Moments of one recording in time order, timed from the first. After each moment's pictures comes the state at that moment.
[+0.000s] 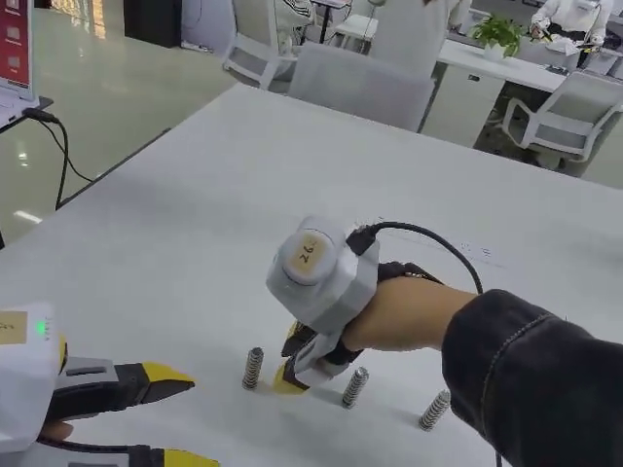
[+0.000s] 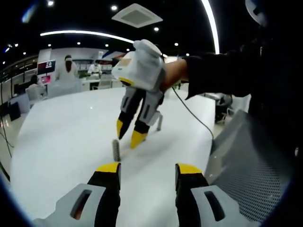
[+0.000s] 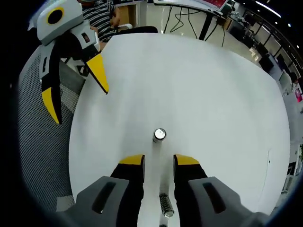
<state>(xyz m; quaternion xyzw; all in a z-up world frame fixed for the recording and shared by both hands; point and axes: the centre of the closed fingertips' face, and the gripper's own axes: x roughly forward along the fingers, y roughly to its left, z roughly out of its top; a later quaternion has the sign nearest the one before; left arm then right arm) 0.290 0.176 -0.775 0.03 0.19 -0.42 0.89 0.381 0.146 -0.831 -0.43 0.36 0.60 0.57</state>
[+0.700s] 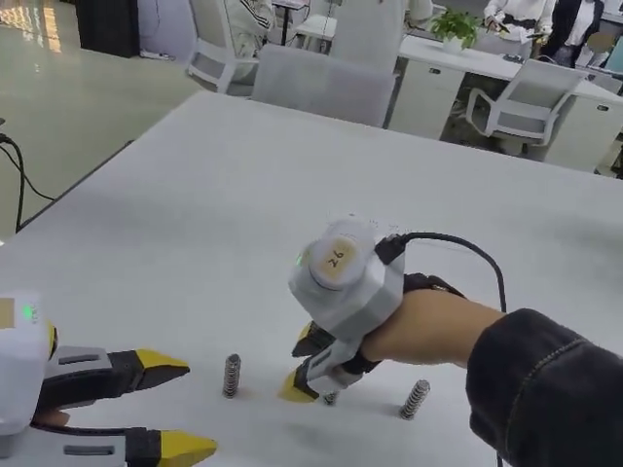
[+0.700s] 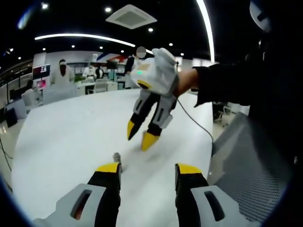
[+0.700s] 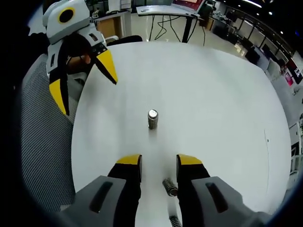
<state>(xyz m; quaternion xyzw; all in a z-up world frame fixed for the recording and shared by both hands) 0.306 0.162 -0.763 0.04 0.18 -0.44 0.88 0.385 0.113 -0.820 -0.38 0.36 0.57 0.64</state>
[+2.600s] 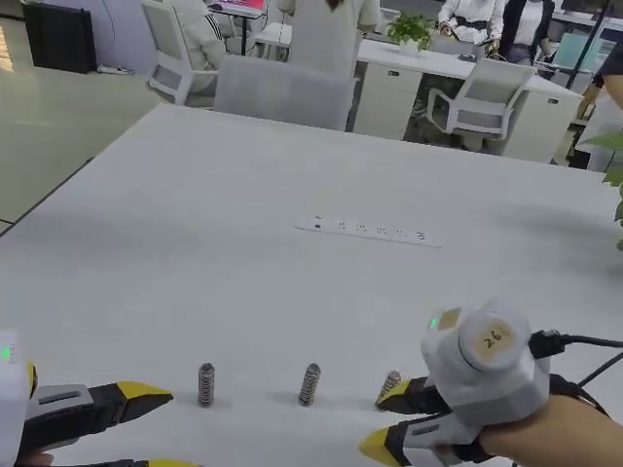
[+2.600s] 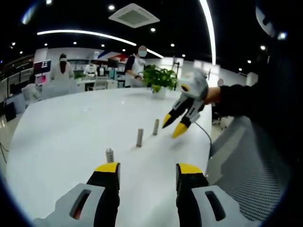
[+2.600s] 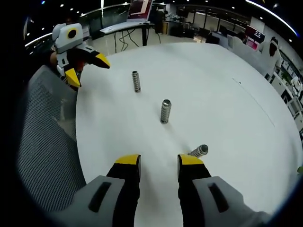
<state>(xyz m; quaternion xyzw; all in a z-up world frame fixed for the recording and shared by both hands) 0.300 0.154 -0.771 0.02 0.19 -0.44 0.88 0.353 -0.009 -0.823 -0.24 0.37 0.47 0.76</state>
